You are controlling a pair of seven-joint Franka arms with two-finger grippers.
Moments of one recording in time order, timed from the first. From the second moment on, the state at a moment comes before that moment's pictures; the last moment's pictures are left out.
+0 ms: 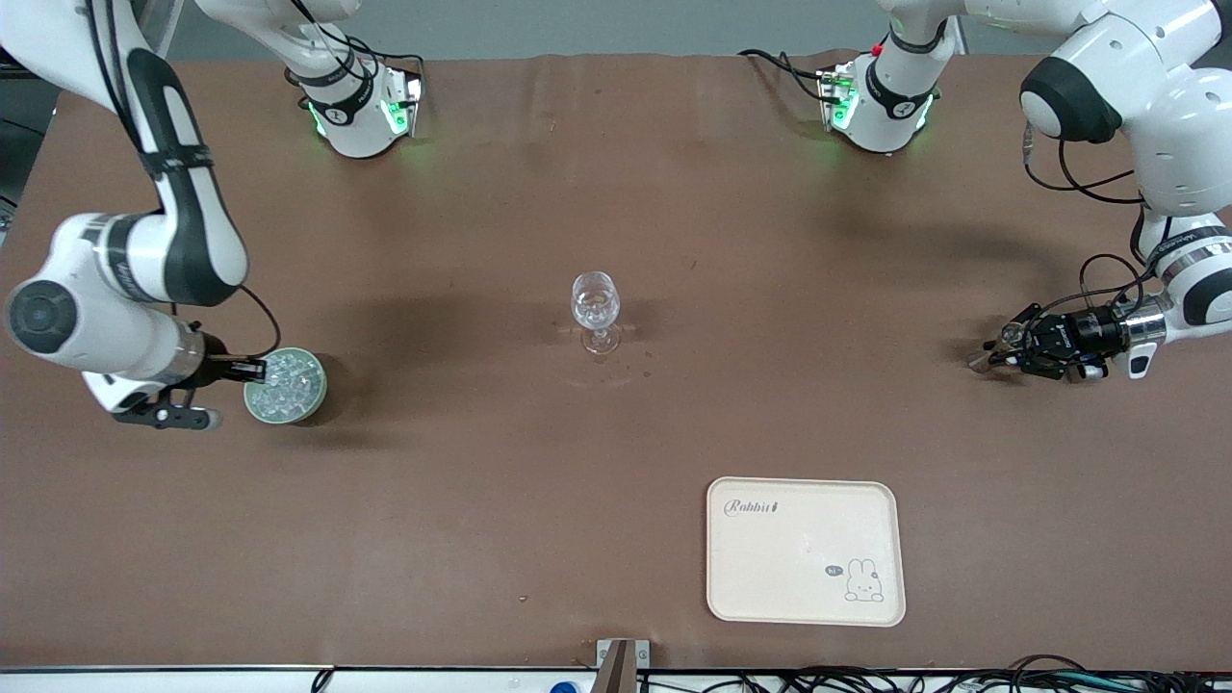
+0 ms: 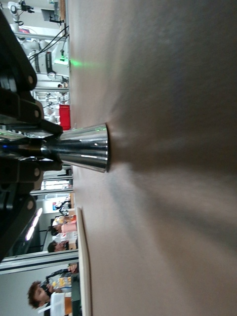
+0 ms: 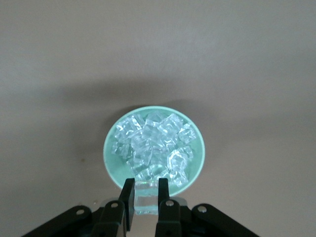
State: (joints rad) left arm 0.06 0.94 0.67 -1.76 -1.32 1.28 -0.28; right arm 0.02 0.30 -0.08 -1.86 -0.02 2.03 0.05
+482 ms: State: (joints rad) left arm 0.07 0.95 0.68 -1.78 -1.34 1.23 -0.29; right arm 0.01 0.18 -0.09 -1.64 -0.02 1.83 0.05
